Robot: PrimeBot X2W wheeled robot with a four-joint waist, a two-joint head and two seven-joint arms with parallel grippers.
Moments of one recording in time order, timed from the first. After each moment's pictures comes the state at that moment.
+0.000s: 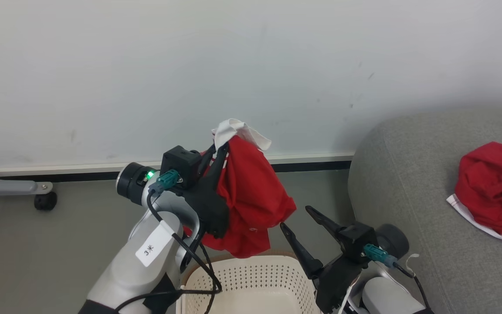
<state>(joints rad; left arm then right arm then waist) -0.71 0.04 -0.54 0.77 -0.40 -0.08 -0.23 -0.45 -0.08 0.61 0.61 0.25 0.12 -0.26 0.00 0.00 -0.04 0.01</state>
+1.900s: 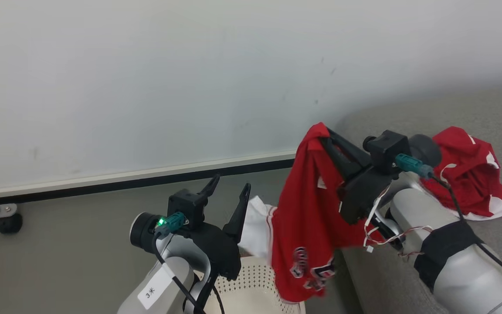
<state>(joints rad) -0.53 0.07 -0.66 0.56 -0.58 0.05 -0.17 -0.80 -0.20 0.78 0.71 0.44 0.12 -0.26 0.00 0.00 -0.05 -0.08</state>
